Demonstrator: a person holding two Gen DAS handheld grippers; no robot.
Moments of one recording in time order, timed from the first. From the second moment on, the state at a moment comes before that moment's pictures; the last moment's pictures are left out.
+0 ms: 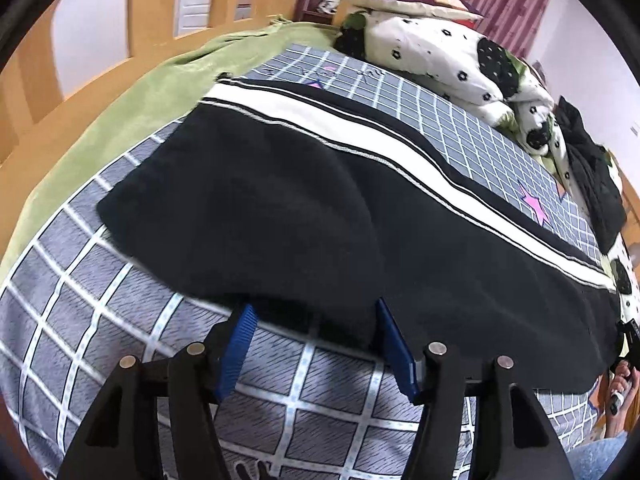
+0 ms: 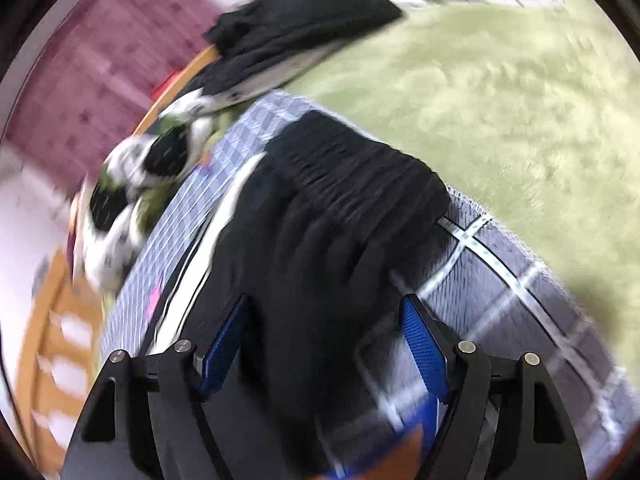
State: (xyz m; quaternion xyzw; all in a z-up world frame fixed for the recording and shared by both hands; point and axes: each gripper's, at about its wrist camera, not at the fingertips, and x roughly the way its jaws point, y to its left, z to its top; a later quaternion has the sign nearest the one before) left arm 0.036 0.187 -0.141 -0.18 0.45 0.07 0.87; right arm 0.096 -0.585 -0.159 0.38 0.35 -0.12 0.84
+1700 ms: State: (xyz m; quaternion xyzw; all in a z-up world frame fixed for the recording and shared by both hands) left arm 0.071 0.246 -0.085 -0.10 0.39 0.06 0.91; right arm 0.146 -0.340 -0.065 0.02 0.40 -0.02 0.91
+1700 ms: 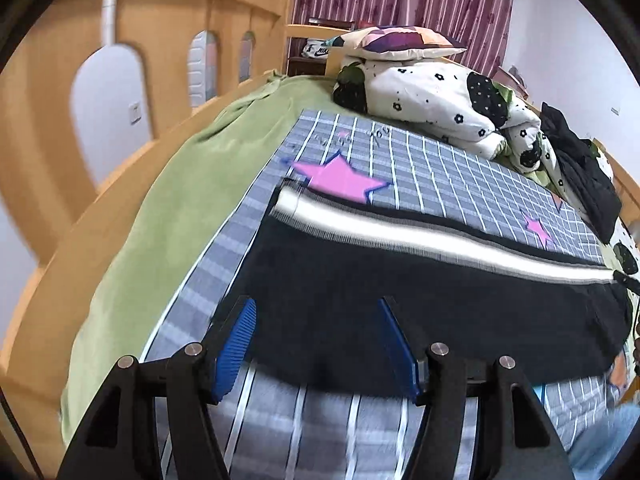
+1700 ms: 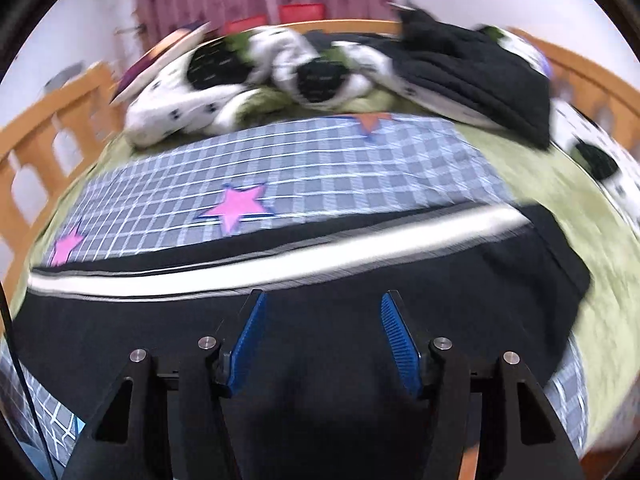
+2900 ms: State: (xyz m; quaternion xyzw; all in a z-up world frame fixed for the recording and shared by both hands) left arm 0.225 0.285 -0.136 -0.08 0.42 0.08 0.90; right arm 0.278 -0.216 -0.163 -0.20 0.45 0.20 0.84
